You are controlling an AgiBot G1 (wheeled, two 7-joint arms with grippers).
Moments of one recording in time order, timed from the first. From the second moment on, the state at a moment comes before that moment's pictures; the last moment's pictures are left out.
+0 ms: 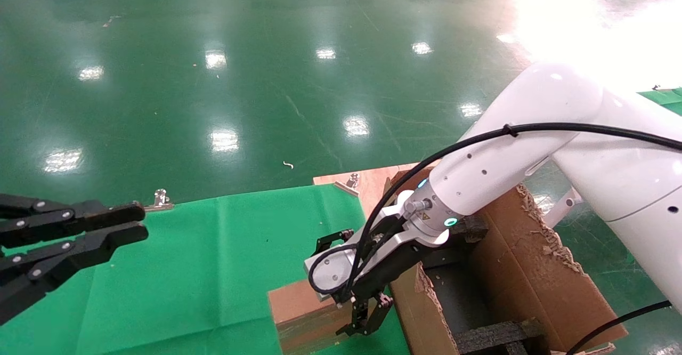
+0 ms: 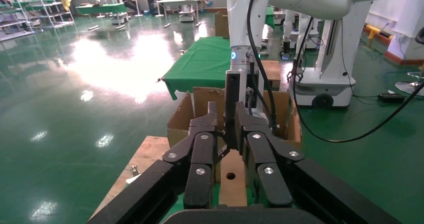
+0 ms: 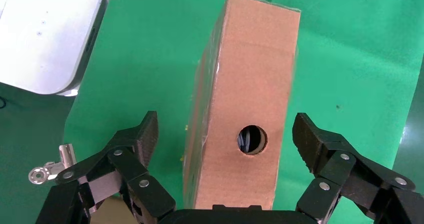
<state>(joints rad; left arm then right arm) -1.08 0.57 0.36 -1.24 0.66 1.45 -0.13 1.64 -0.96 -1.01 1.16 -1.57 -1.55 0.14</state>
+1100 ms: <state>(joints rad) -1.08 0.57 0.36 -1.24 0.66 1.45 -0.13 1.66 -0.95 -1.00 1.15 -1.55 -1.56 0.13</state>
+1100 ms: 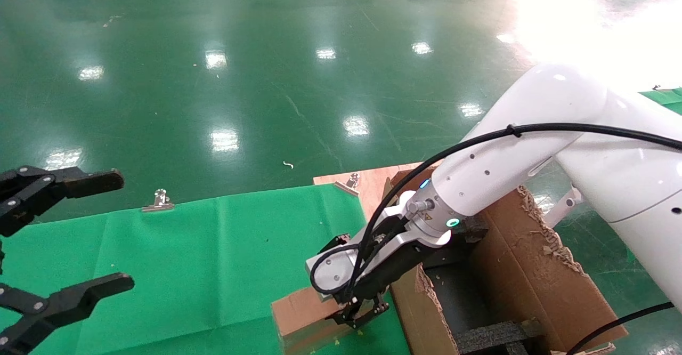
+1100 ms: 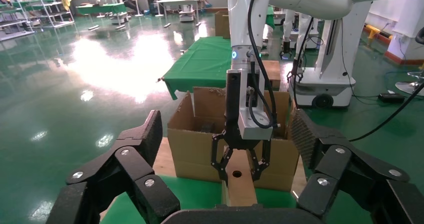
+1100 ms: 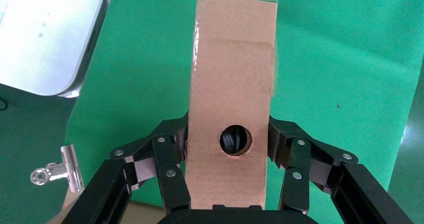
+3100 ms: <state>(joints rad) -1.08 0.57 0.36 -1.24 0.66 1.45 -0.13 2.34 -0.57 -1.68 0.56 -1.15 -1.59 -0.22</state>
